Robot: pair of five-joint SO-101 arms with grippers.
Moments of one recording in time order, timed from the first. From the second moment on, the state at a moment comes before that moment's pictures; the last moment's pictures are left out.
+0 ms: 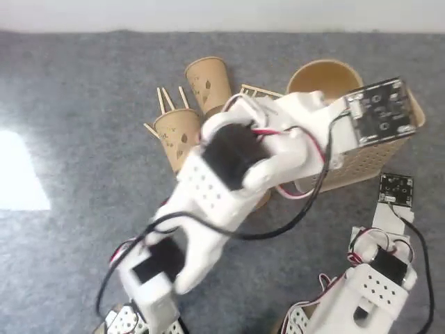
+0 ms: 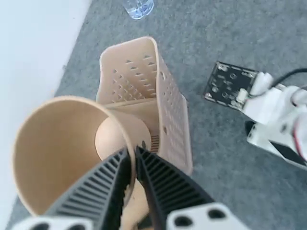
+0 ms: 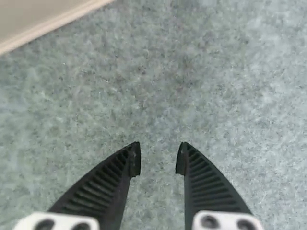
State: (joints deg) left arm 46.5 16.0 -61.8 99.0 -20.5; right arm 31.6 -71.1 83.3 57.2 22.3
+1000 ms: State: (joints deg) left arm 44.6 23.4 -63.2 98.9 -21.6; right arm 31.4 -71.7 37.5 57.1 12.1
